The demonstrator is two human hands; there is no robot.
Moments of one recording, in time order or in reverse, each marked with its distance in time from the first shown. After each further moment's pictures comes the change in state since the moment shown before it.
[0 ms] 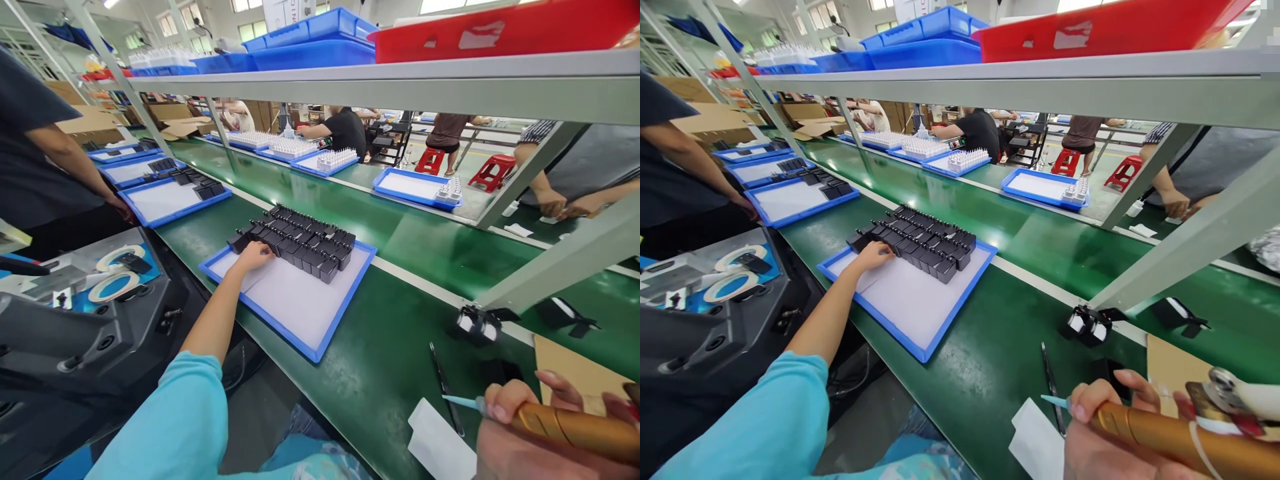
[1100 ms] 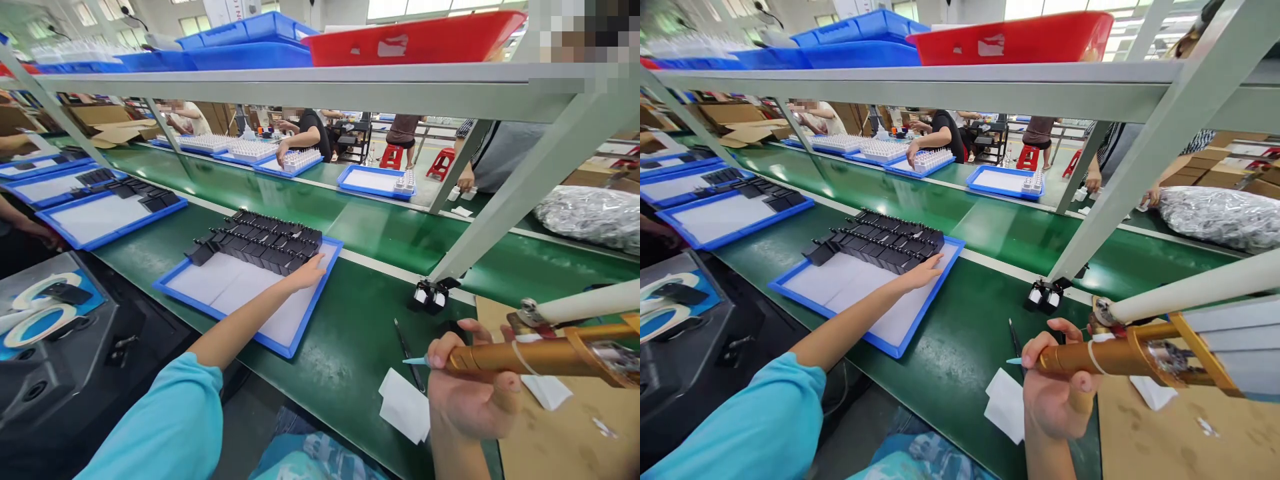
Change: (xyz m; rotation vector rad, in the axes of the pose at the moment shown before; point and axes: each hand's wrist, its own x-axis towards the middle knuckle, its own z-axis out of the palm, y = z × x) left_hand -0.043 0.215 0.077 -0.524 -0.396 0.210; right_hand 0.000 0.001 0.008 -0.417 -0.538 -0.623
